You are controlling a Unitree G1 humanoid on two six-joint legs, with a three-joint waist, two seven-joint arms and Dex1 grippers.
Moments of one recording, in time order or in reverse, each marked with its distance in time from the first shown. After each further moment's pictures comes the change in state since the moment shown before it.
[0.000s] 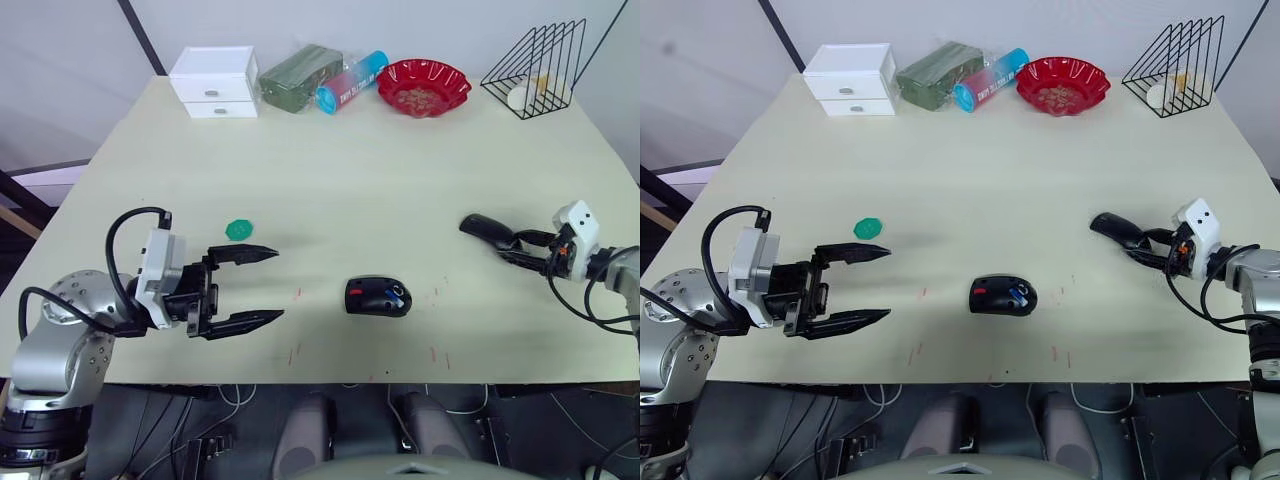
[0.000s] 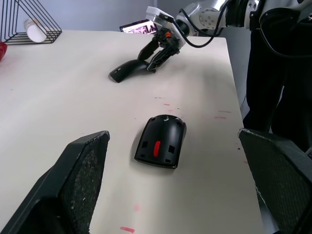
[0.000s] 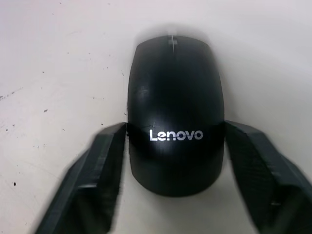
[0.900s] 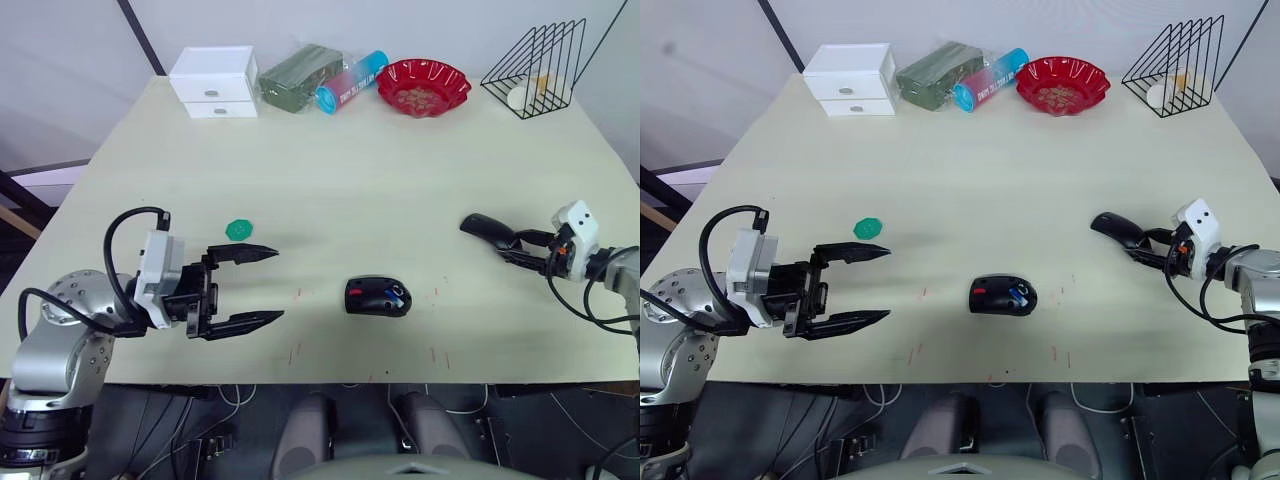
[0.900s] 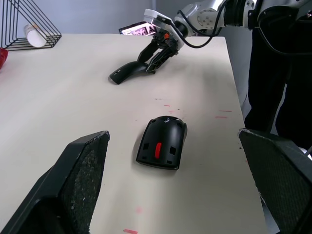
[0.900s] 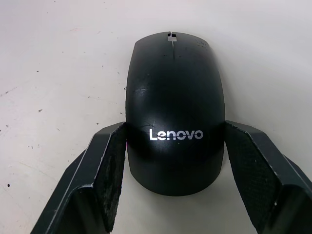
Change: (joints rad) left arm 0.000 -0.001 -0.006 0.002 0.004 -0.028 -0.010; right arm 0.000 0.002 0.000 0.000 -0.003 0.002 -0.022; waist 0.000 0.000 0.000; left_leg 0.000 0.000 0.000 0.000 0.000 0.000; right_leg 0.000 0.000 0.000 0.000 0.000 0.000
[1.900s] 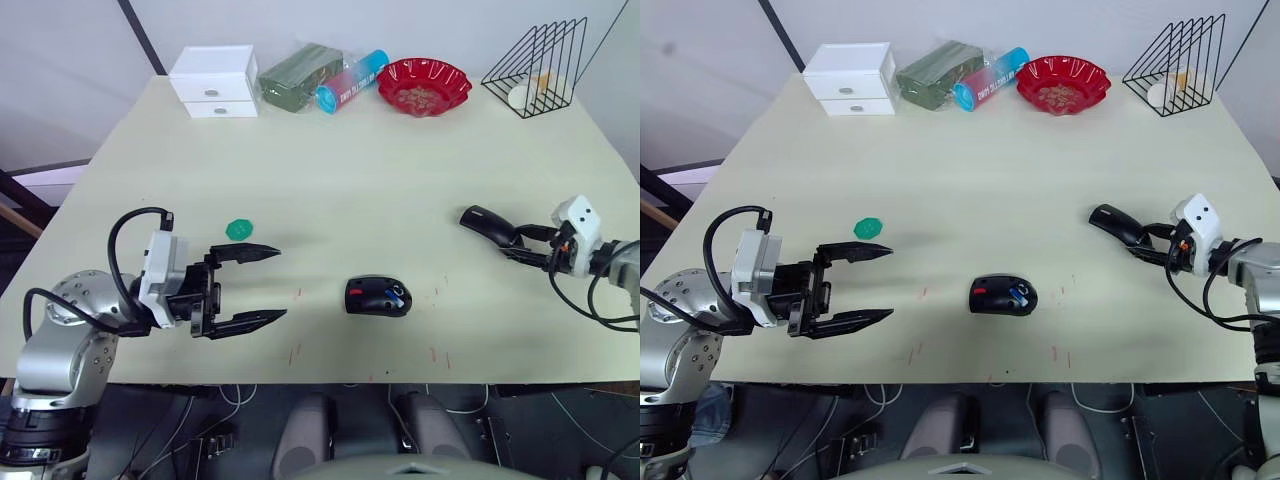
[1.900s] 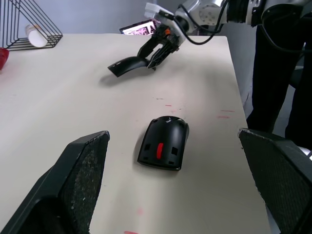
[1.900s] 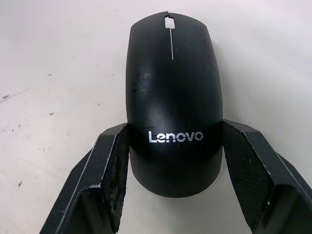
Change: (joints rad) left arm -0.001 -0.001 -0.014 -0.002 0.000 -0.013 0.025; right arm 0.041 -0.054 0.017 -0.161 -0.011 0.019 0.029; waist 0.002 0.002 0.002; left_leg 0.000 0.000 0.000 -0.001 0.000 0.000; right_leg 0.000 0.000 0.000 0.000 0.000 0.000
